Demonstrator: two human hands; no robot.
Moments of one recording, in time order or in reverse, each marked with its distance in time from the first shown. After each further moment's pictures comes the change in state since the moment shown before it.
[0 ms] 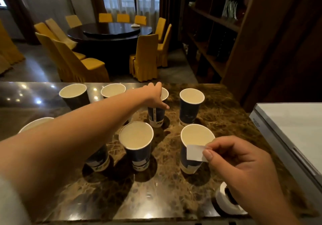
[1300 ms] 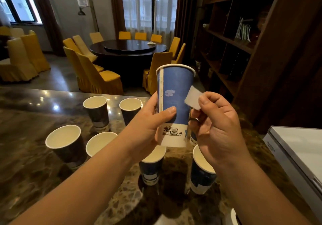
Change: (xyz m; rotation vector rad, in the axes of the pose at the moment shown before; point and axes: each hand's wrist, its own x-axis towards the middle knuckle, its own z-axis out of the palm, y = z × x) left_hand -0.182 0.016 -0.040 -1.714 0.043 0.281; right_hand 0.084 -0.043 0.056 0.814 -0.055 0.197
